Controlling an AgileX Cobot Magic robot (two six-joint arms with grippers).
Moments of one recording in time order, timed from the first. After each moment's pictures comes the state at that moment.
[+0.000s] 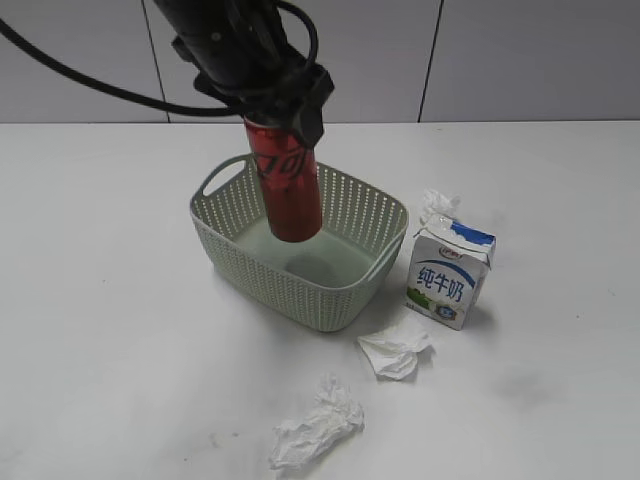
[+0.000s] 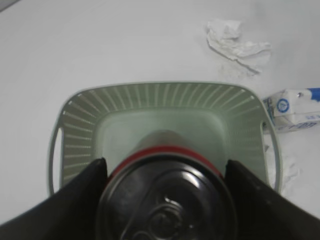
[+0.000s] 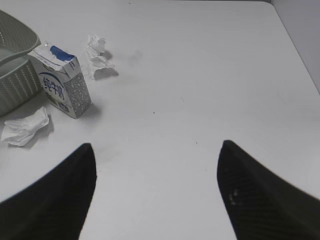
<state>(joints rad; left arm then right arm) -0.62 1.88 -1.69 -0.13 0.97 0.20 0.05 -0.01 -0.42 0.11 0.94 -0.03</state>
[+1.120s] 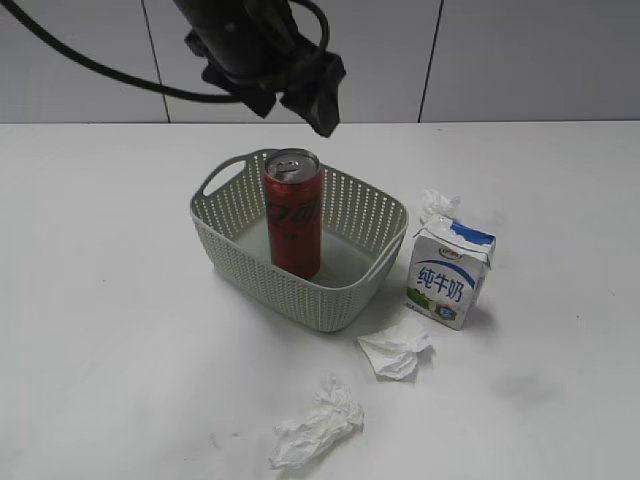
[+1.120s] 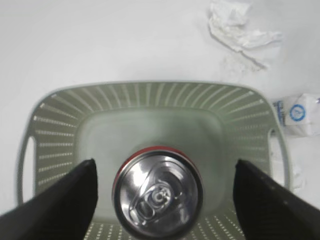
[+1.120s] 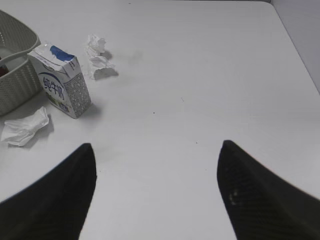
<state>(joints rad) -0.61 1.94 -1.77 -0.17 0.99 0.20 0.05 -0.01 -0.42 0.11 0.94 -0.03</state>
